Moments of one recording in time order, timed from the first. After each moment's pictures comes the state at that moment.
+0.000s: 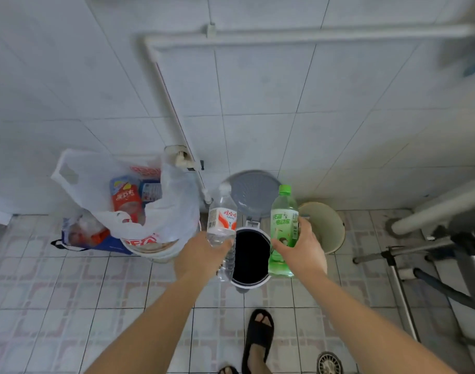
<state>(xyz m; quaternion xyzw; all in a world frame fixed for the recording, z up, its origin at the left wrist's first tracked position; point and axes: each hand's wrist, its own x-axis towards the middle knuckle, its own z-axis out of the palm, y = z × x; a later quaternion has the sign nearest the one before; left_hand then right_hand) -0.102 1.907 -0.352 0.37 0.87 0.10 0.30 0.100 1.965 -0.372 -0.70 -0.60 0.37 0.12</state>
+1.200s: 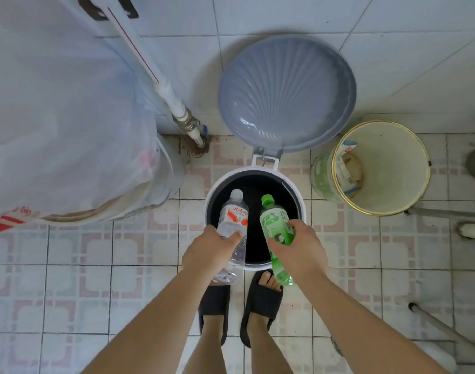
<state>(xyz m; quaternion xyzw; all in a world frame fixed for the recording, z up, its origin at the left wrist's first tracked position) -0.107 1.942 -0.724 0.29 0.84 -0.06 0.46 0.066 1.985 -0.715 -0.73 -0.54 0.42 -0.07</state>
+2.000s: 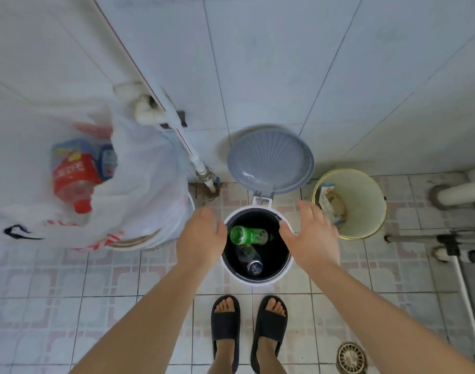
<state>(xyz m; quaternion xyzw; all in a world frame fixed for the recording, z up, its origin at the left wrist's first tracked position) -0.134 1.979 -0.536 0.47 0.84 0.08 0.25 0.068 2.028 -0.547 -0.66 -0.71 0.25 0.04</state>
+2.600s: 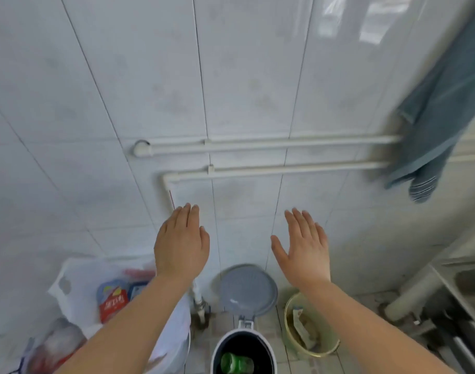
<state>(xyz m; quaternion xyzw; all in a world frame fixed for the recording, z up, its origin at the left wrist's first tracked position) -0.161 2.015 -0.170 0.63 0.74 0.21 -0.09 0.068 2.052 -0.191 -0.61 -0.76 0.03 0.23</state>
